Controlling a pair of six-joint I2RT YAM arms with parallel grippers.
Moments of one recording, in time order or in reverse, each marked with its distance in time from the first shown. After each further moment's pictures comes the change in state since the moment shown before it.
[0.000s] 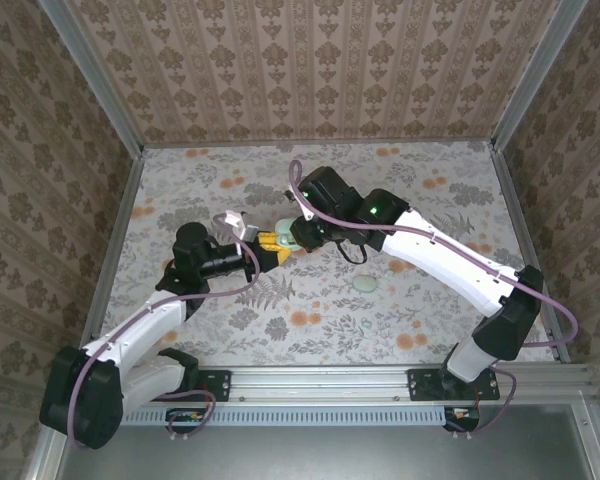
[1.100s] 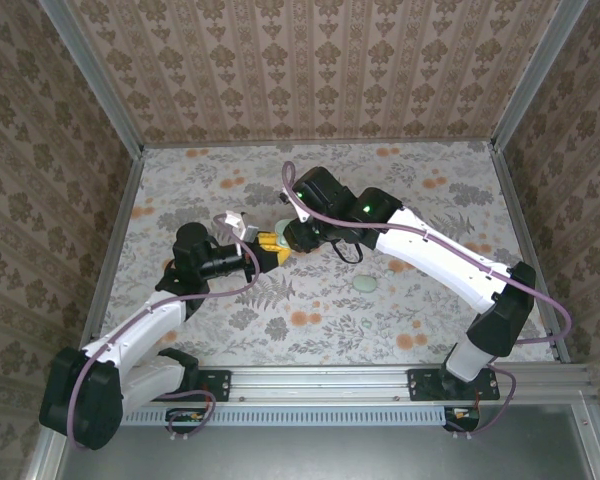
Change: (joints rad) left arm 0.000 -0.006 0.000 -0.015 -0.006 0.008; right arm 0.010 0.036 0.032 -0.022 -0.039 0.005
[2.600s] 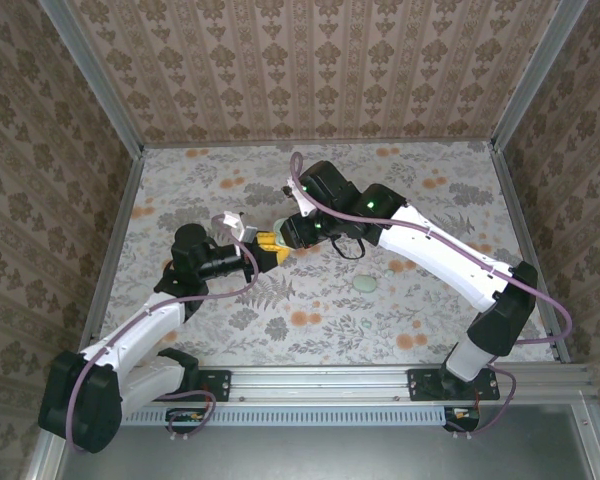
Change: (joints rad) left arm 0.000 -0.017 -0.005 0.000 -0.014 0.008; right arm -0.031 -0.003 0.002 0.027 -0.099 0.088
